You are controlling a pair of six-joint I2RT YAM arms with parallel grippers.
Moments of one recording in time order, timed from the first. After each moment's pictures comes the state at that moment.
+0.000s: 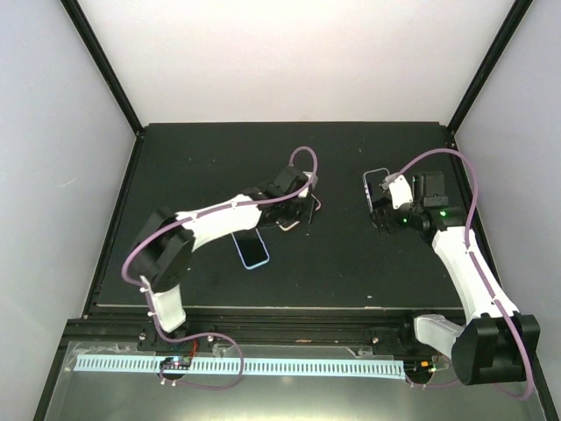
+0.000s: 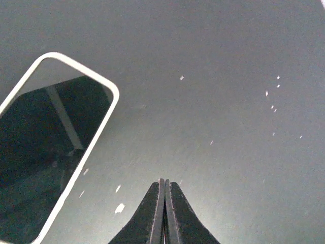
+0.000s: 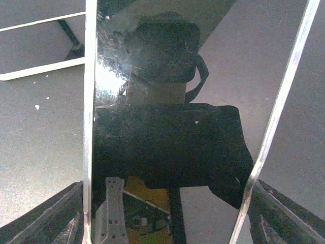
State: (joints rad) left arm -0.78 1.76 1.23 -0.28 0.09 -0.51; right arm 0.09 1.12 0.90 -0.70 -0.24 -0.29
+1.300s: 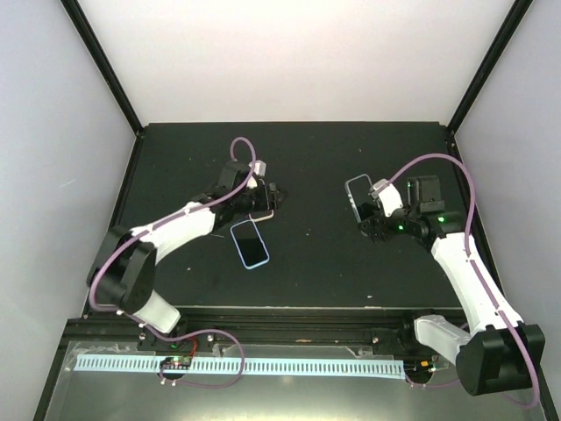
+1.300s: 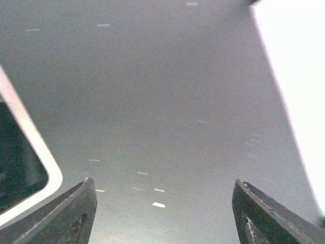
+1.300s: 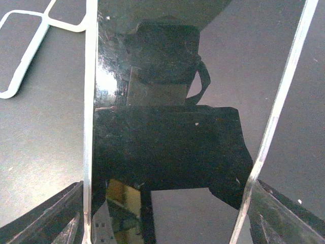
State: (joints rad) left arm -0.48 1.60 0.97 -0.07 0.26 -0.63; right arm 0.12 1.07 0.88 -0.72 -0.39 -0.36
